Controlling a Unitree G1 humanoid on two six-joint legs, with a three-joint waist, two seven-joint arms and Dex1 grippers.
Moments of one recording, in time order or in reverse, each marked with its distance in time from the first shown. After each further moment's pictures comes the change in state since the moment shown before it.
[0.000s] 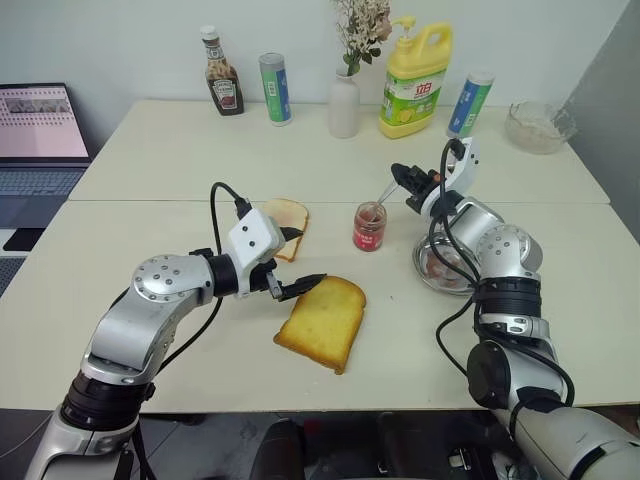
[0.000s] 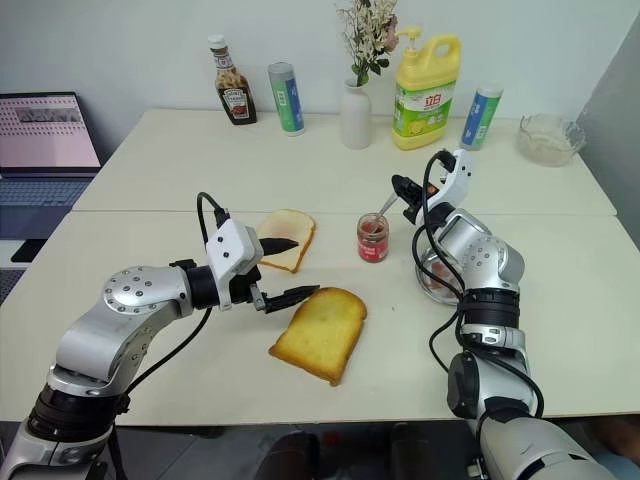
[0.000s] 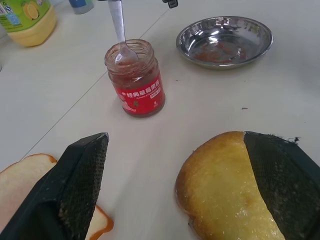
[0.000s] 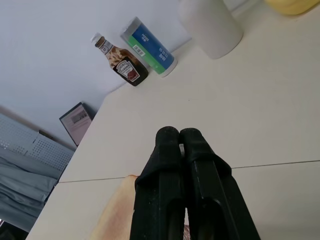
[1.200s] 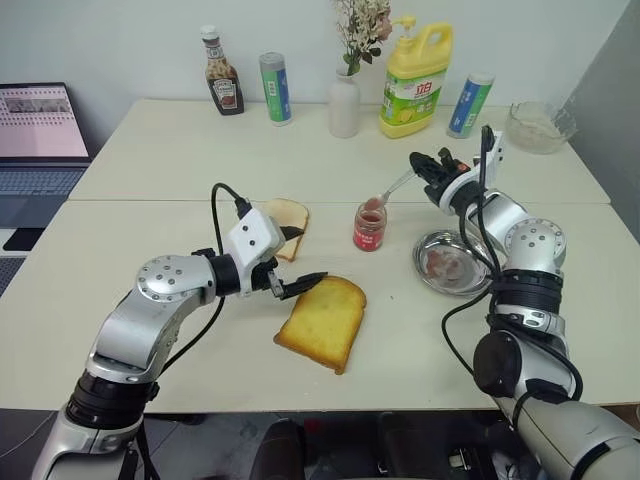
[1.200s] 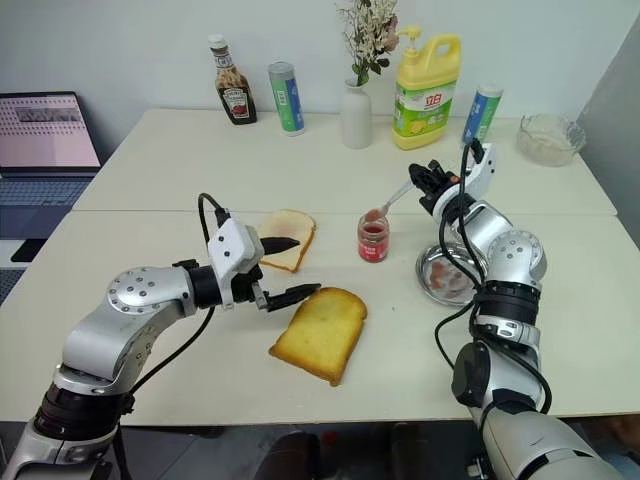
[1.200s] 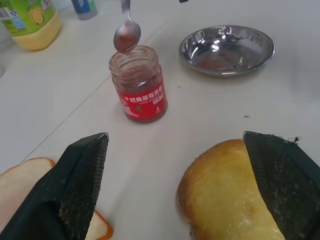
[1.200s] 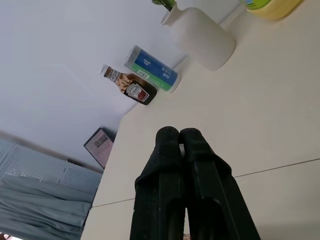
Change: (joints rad) left arm -0.001 -0.031 0.035 0.027 -0.034 -0.023 0.003; right arm -0.036 -0.033 -0.157 0.000 0.200 0.113 -0.129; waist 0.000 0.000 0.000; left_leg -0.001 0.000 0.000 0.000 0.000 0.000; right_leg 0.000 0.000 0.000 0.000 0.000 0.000
